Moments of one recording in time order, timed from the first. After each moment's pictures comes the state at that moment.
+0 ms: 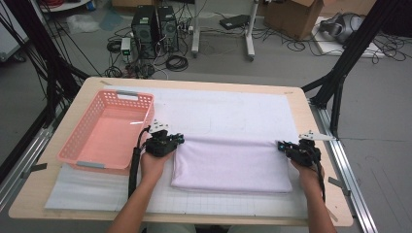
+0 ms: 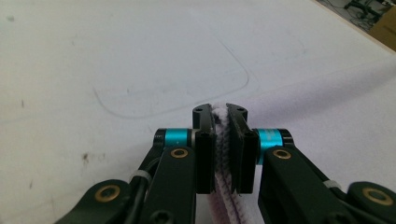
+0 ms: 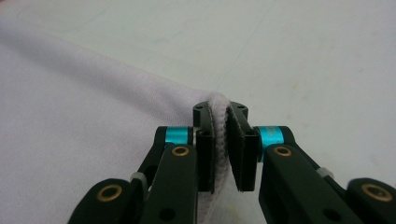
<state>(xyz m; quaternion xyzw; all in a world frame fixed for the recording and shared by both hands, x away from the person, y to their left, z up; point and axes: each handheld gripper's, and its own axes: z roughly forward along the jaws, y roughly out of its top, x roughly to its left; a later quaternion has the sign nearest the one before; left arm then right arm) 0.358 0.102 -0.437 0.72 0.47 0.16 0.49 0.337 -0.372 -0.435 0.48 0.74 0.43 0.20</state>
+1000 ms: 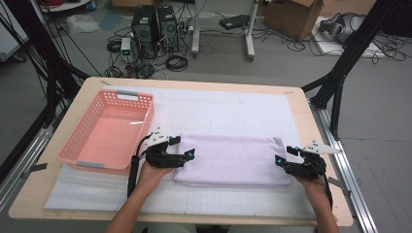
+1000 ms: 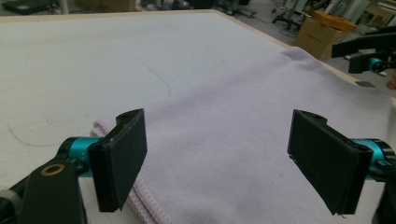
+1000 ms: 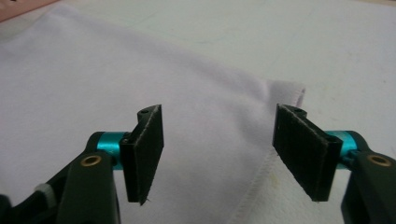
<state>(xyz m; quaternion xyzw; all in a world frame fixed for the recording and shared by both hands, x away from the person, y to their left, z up) 0.321 0.103 -0.433 0.73 0.35 0.12 0.57 0.294 -0.369 -0.427 0.42 0.76 0.46 0.19</state>
